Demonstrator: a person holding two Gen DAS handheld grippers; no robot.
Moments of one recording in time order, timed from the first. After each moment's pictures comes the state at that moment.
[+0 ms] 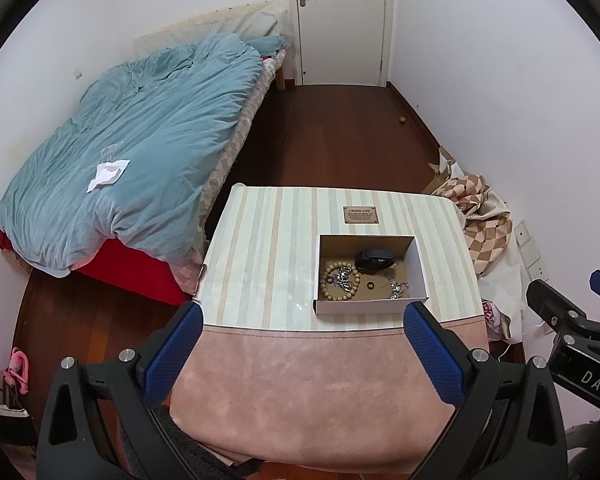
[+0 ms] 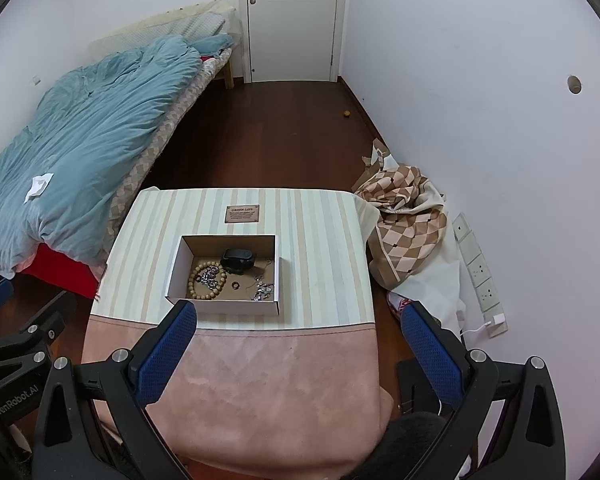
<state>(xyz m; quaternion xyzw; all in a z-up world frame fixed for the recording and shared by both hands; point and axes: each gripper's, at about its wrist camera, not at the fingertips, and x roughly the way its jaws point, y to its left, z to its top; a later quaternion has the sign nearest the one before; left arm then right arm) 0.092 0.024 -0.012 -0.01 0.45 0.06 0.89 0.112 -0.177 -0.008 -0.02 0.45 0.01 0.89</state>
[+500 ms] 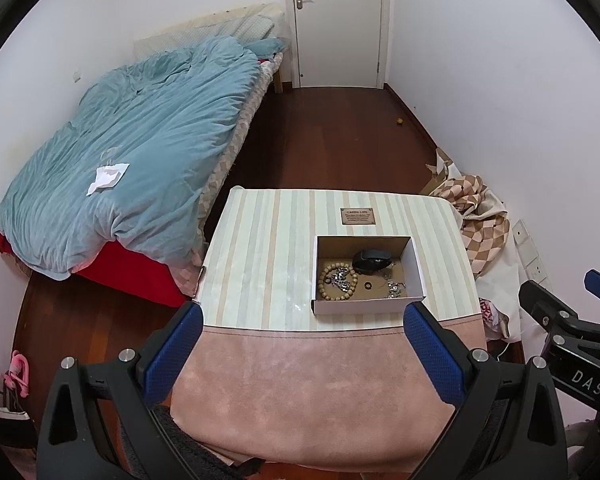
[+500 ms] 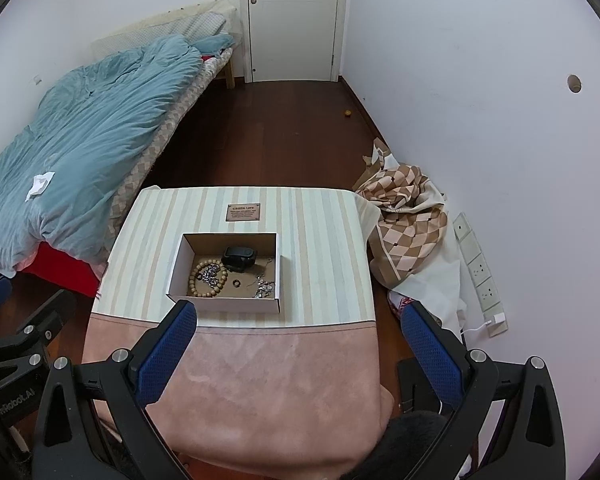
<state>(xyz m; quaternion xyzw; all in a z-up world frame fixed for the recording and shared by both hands) 0.089 0.023 -0.008 -0.01 0.44 0.05 0.89 0.107 -0.179 -0.008 -0.02 0.45 0.01 0.89</state>
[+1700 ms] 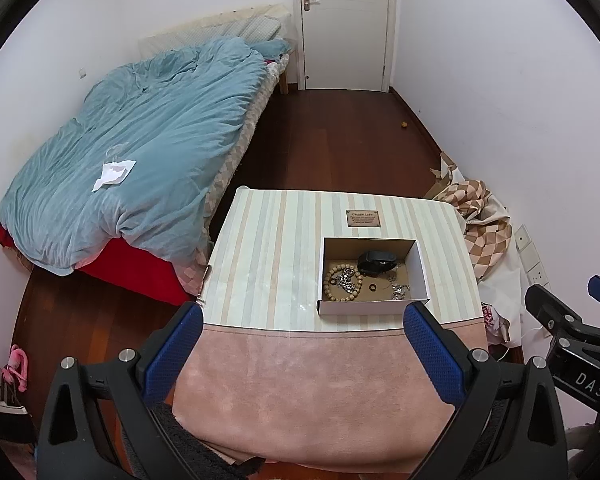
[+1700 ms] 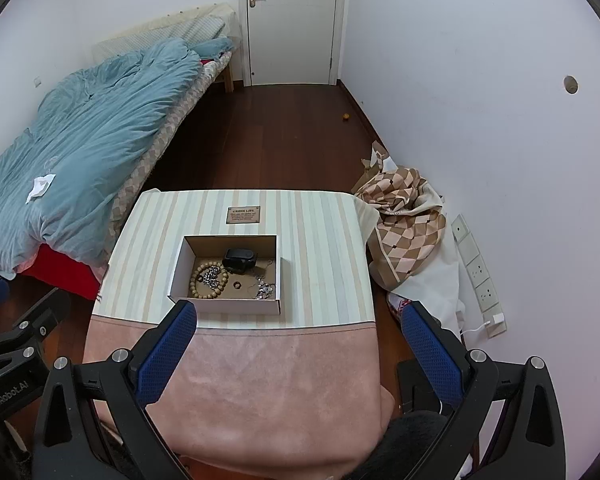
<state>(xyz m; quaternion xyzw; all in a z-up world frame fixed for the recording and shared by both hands) 0.084 0.029 -0.009 -0.01 0.44 0.06 0.90 0.105 -0.180 -0.003 -0.02 0.45 0.01 0.89</state>
